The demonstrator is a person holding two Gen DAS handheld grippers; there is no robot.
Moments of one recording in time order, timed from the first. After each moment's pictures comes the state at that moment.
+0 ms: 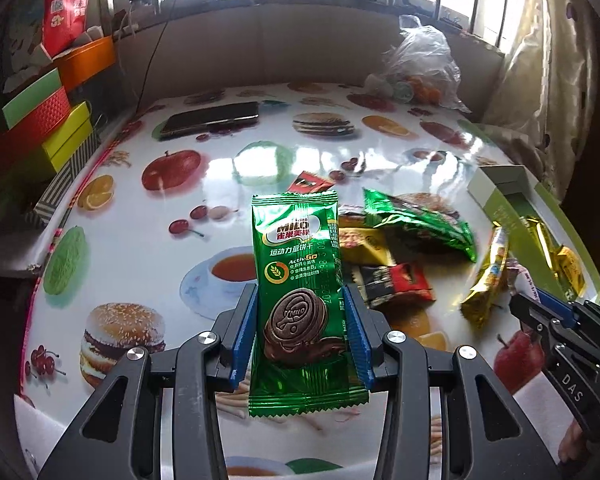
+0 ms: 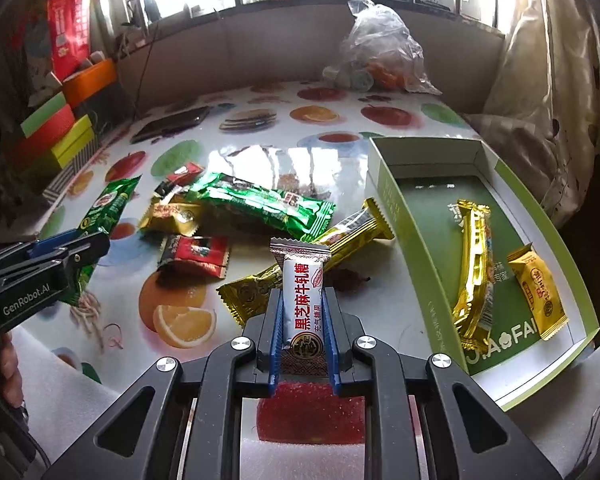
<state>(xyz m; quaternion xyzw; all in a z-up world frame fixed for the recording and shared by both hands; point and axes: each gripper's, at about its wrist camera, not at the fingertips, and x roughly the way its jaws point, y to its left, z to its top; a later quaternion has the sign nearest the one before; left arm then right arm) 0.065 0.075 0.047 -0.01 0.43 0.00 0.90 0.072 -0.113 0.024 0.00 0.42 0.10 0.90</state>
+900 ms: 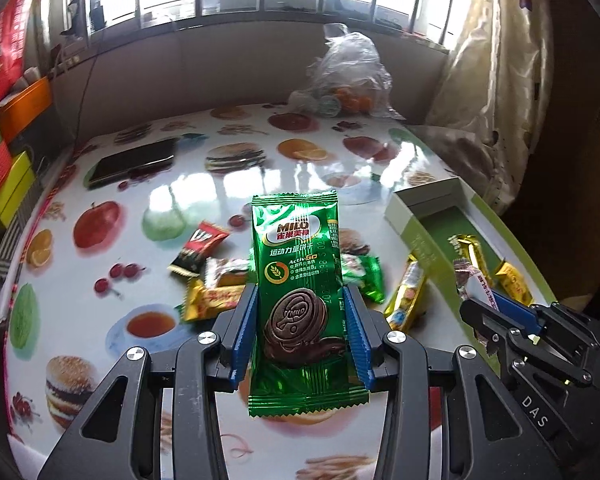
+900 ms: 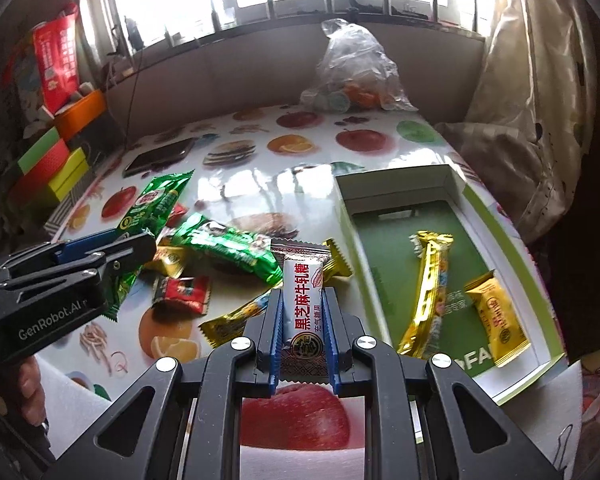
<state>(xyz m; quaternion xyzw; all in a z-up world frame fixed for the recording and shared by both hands) 0.096 0.004 0.082 -0.01 0.42 -0.08 0.90 0.081 -0.147 0.059 0.02 0.40 0.08 0.91</state>
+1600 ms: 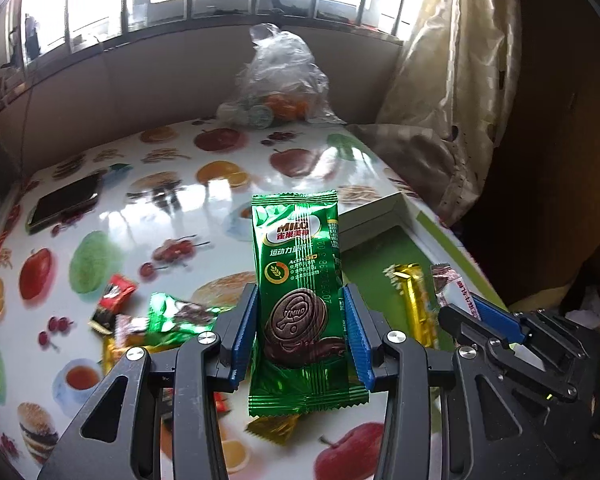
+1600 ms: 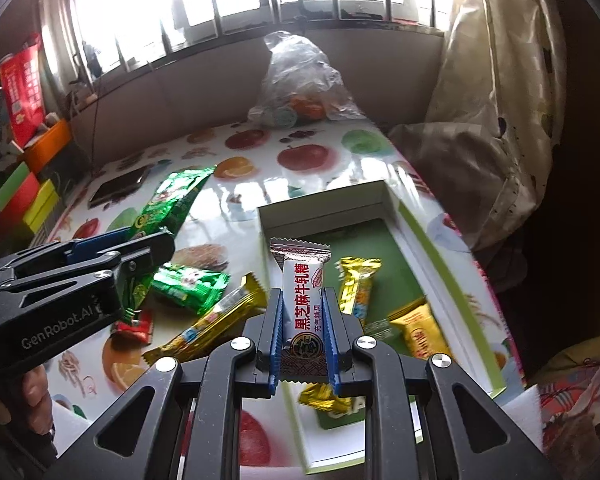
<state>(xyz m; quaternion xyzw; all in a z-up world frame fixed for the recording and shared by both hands) 0.138 -0.072 0.096 0.00 0.42 -0.15 0.89 0.101 -0.208 0.076 0.04 0.40 0.04 0.91</state>
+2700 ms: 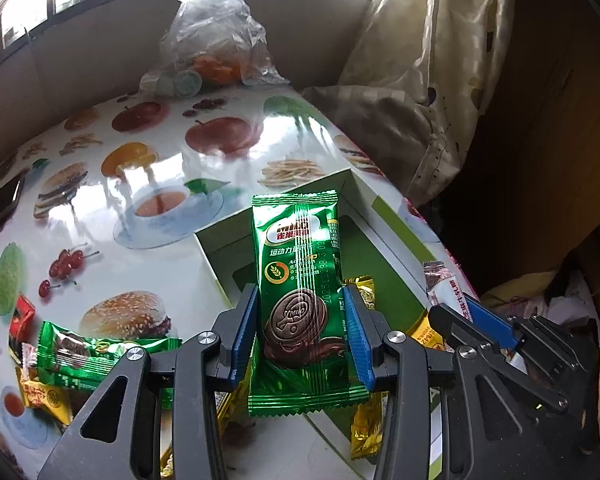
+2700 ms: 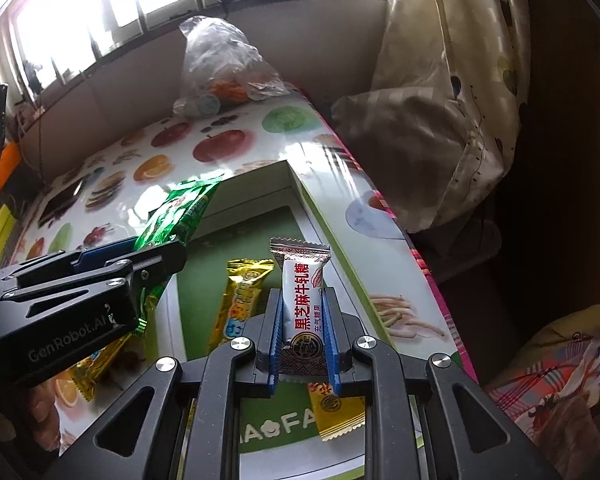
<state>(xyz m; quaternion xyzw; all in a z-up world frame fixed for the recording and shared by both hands) 0.184 -0.155 0.051 0.00 0.48 -0.19 0.86 0.131 -0.284 0.042 0.07 0.44 -0.02 0.90</state>
